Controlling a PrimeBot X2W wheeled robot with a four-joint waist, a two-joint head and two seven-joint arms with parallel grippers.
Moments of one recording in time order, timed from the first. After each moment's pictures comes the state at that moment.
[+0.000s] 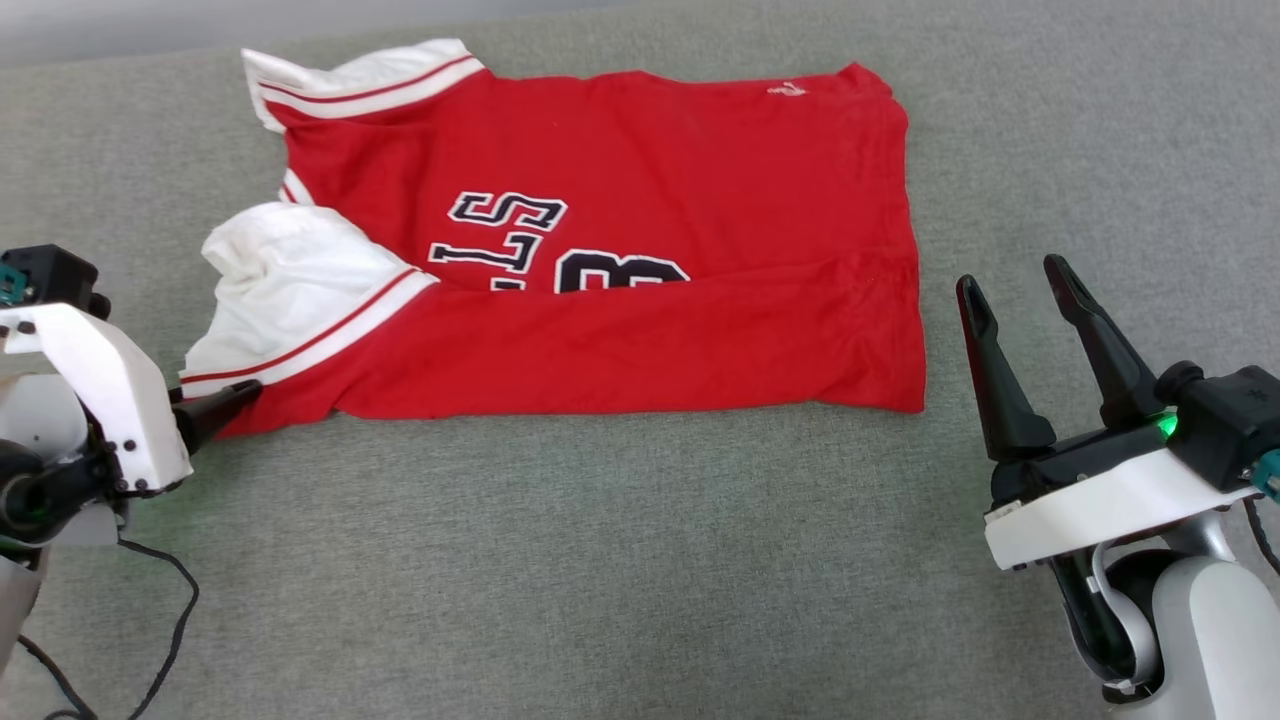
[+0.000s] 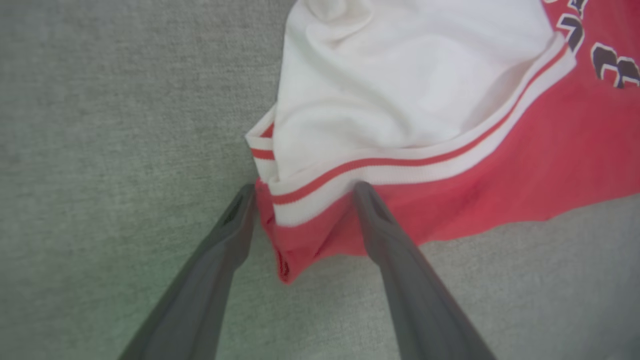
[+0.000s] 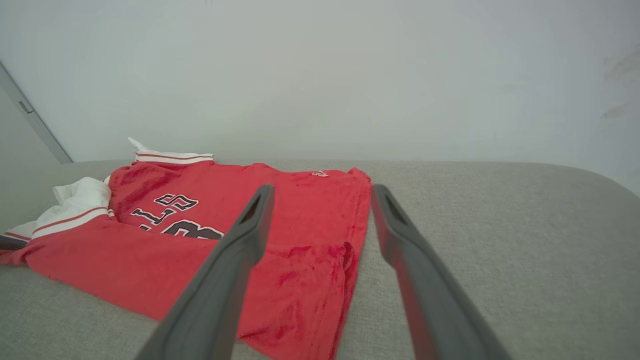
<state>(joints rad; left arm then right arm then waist) -0.61 0.77 -0.45 0.42 -1.12 -0.09 0.66 -0.23 -0.12 0.10 -0.09 0.24 0.13 -0.03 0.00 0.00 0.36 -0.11</state>
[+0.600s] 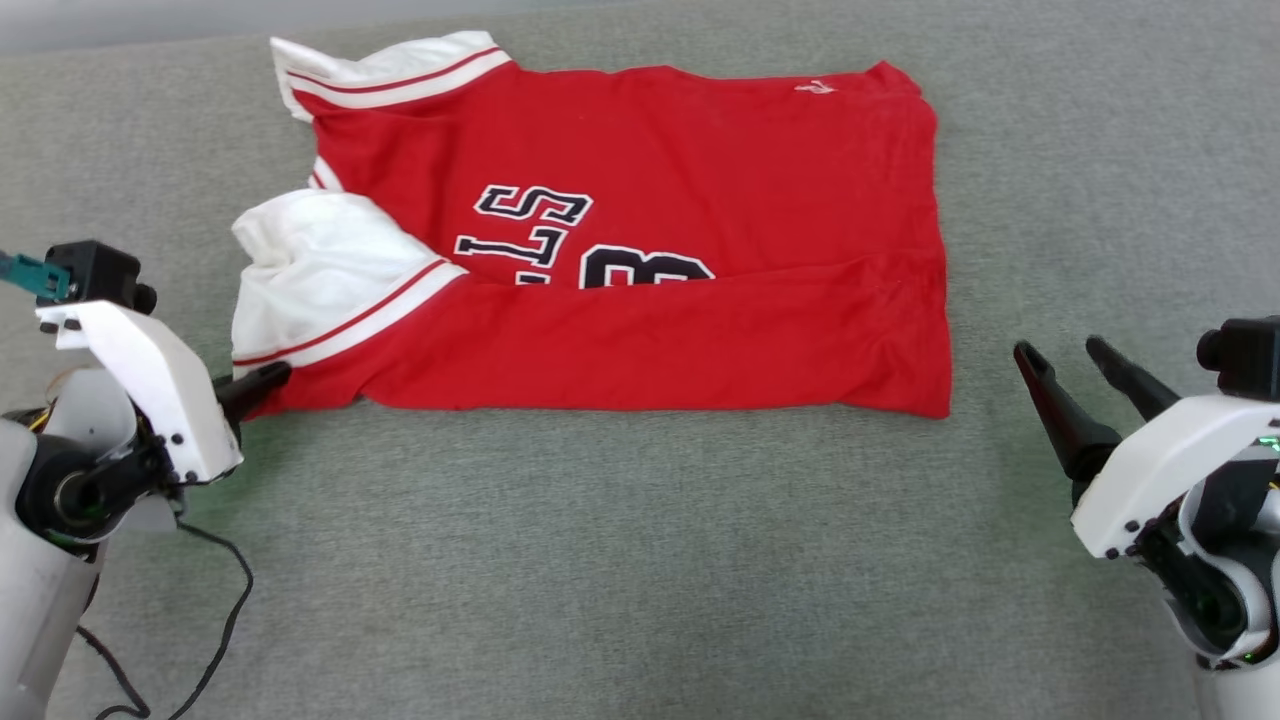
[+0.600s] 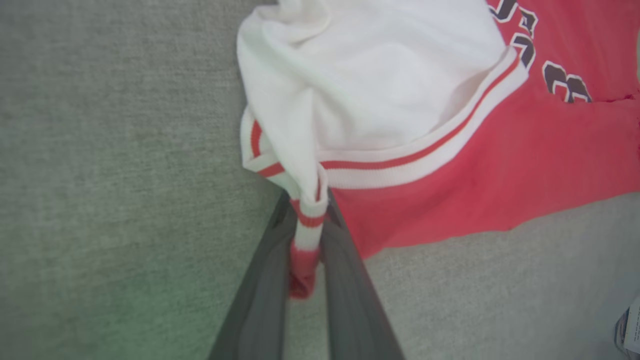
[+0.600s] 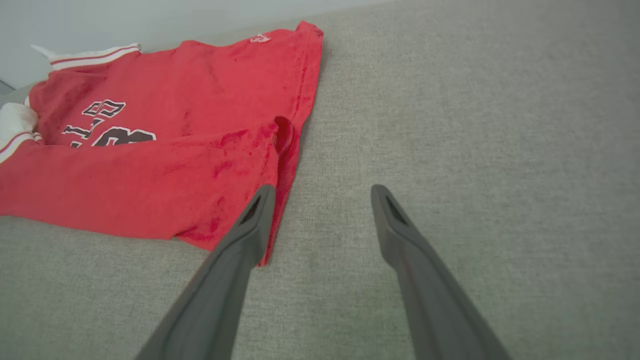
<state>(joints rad) -0.62 0.69 -0.45 0.46 -1.14 -0.11 0.58 -0.25 -0.19 -0.03 -0.02 0.41 0.13 0.41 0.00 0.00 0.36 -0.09</state>
